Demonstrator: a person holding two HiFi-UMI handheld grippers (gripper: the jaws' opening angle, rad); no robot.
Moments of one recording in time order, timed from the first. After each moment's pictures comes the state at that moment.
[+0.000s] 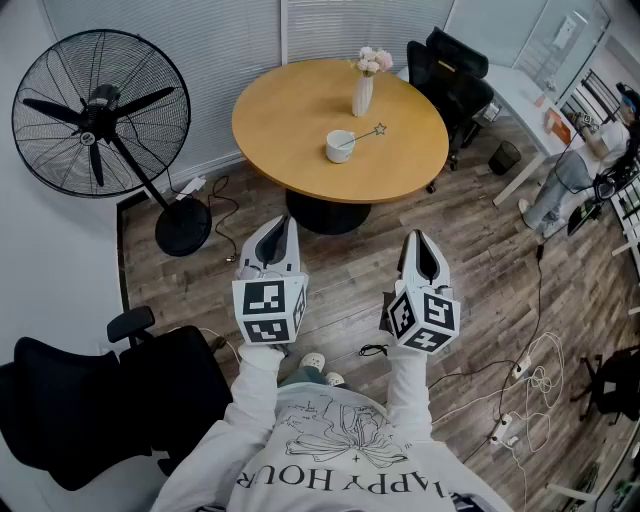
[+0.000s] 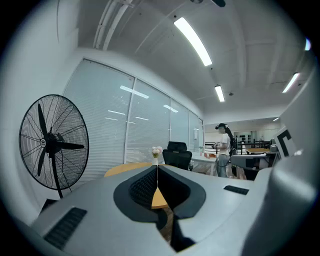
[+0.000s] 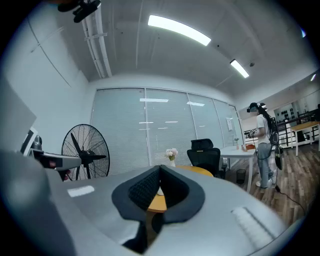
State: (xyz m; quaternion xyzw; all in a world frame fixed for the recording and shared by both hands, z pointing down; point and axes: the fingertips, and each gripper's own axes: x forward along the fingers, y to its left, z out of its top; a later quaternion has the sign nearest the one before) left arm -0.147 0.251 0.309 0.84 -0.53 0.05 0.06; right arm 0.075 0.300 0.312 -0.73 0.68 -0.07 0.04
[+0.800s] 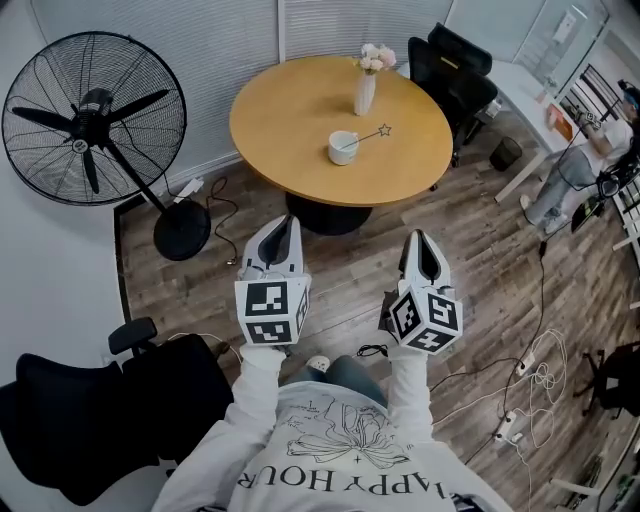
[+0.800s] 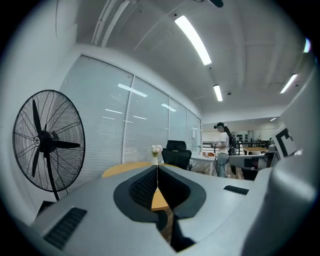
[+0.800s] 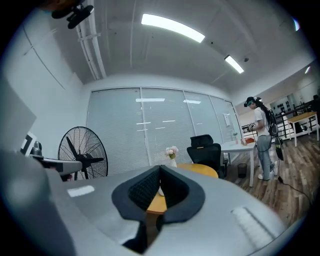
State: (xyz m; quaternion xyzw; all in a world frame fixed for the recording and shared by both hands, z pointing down) left arm -0.152 0.213 0.322 0.85 -0.52 0.06 0.06; right arm 0.067 0.265 0.328 -0.73 0.68 -0.09 0.06
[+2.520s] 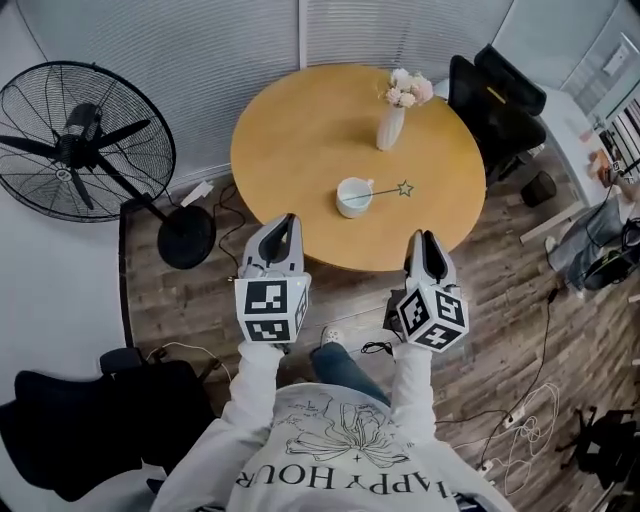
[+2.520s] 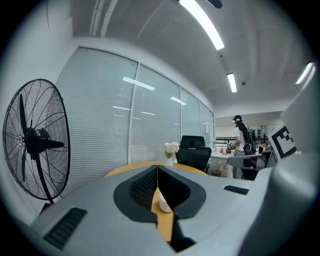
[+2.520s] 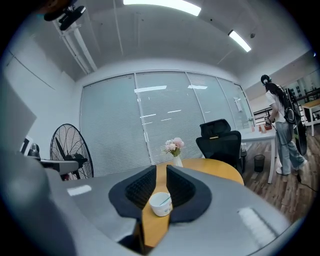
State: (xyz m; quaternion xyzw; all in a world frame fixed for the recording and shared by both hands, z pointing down) left arm -0.086 -0.027 0.343 0.82 -0.57 0.08 0.07; right arm 0.149 -0.006 0.364 -0.68 0.71 -0.14 0.05
